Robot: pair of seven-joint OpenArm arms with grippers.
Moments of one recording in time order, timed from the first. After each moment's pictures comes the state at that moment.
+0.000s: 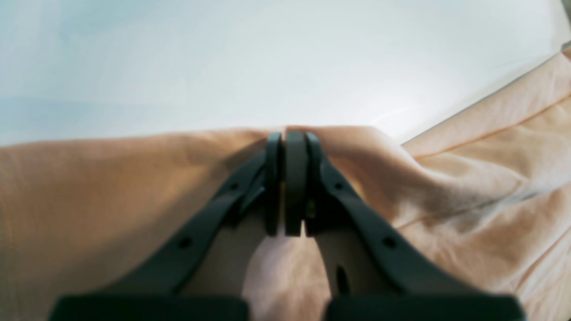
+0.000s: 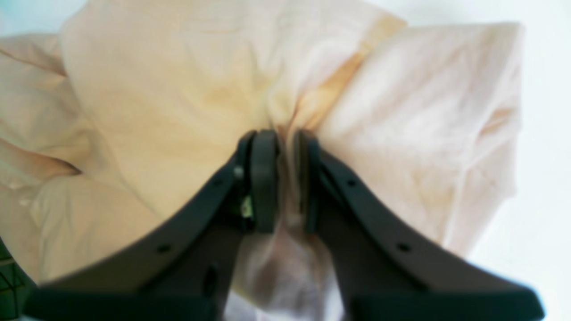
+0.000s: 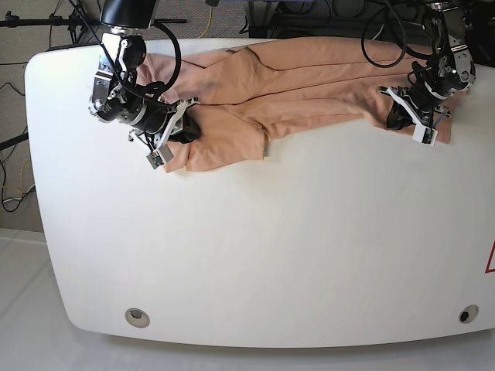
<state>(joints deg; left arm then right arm) 18.4 -17.4 -21.3 88.7 -23.3 -35.0 36.7 -6.9 5.0 14.7 87.3 23.2 40.2 -54.6</state>
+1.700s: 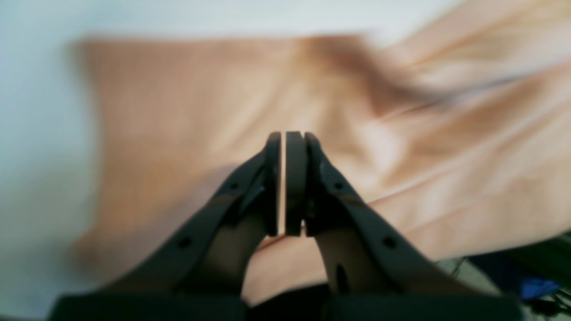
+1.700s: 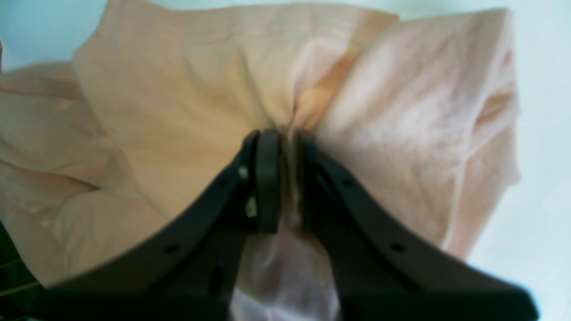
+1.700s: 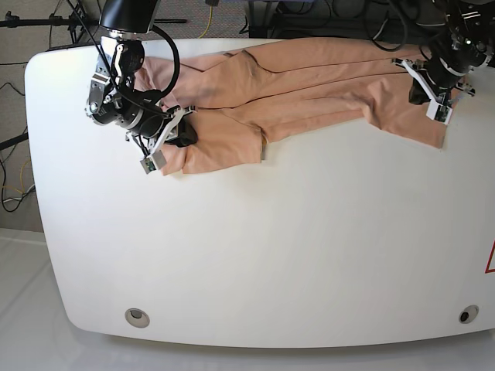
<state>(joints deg) 29.7 -16.1 -30.7 109.2 -23.5 -34.9 53.0 -4.9 4.7 16.5 87.1 28.6 39.5 -57.9</state>
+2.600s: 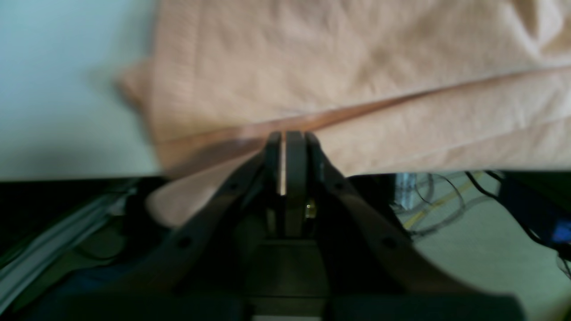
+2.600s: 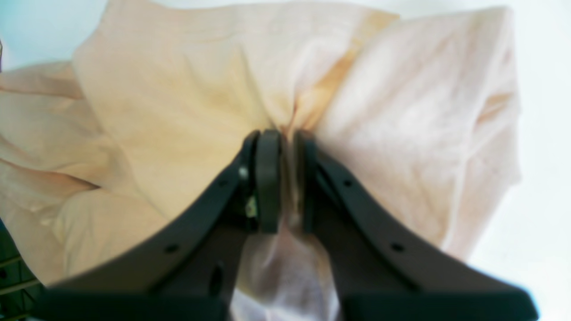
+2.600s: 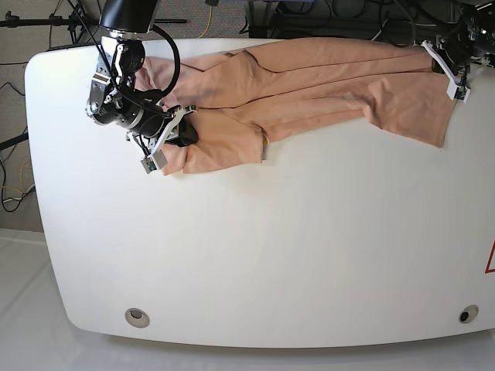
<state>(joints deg) 31.3 -15.8 -37.5 105.0 -23.2 -35.0 63.2 -5.1 4.7 16.3 87.1 28.6 39.5 -57.8</state>
